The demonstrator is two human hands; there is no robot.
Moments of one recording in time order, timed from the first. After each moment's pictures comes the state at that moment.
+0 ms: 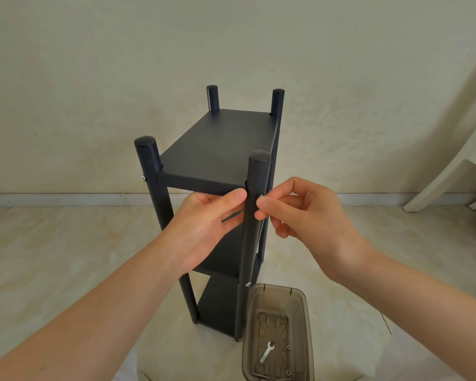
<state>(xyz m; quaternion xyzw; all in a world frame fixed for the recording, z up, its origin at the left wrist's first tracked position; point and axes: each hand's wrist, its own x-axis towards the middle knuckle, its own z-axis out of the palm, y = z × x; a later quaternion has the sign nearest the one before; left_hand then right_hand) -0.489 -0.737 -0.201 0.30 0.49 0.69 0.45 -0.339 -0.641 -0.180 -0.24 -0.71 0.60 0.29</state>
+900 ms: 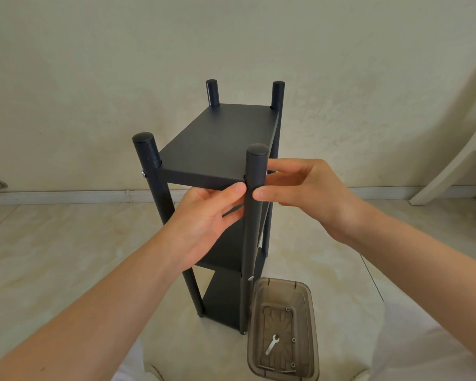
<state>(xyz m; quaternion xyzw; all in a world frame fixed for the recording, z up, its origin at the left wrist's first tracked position) -0.485 -0.739 -0.196 0.28 0.50 0.70 0.43 -0.352 -0.613 -0.167 -0.18 -0.77 0.58 0.21</state>
